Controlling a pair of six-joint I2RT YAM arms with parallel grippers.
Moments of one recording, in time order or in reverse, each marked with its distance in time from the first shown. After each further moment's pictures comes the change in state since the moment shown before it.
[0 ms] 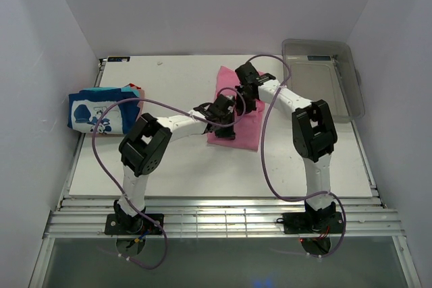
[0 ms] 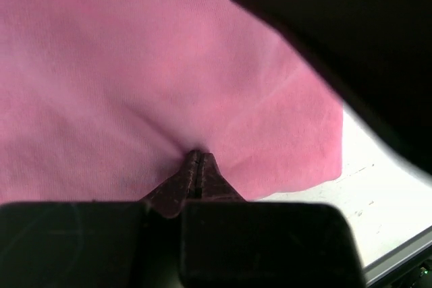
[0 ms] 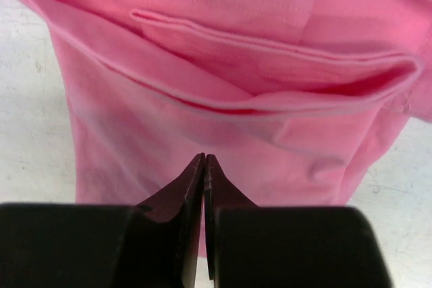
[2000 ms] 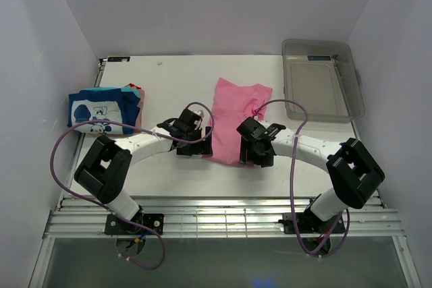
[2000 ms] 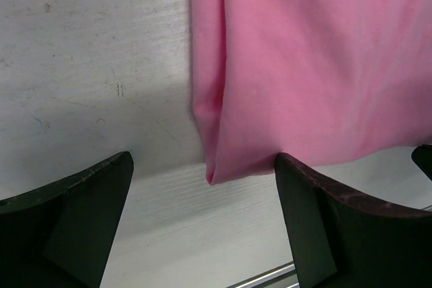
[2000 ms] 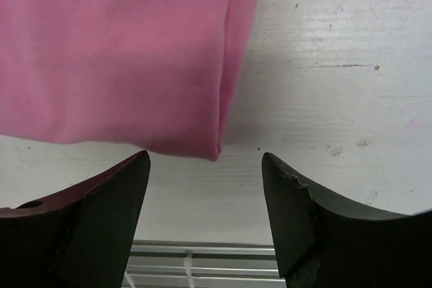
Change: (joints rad) left arm 0.120 -0.446 -0.496 -0.042 -0.002 0.094; right arm 0.282 -0.555 -0.757 0.021 0.197 0.312
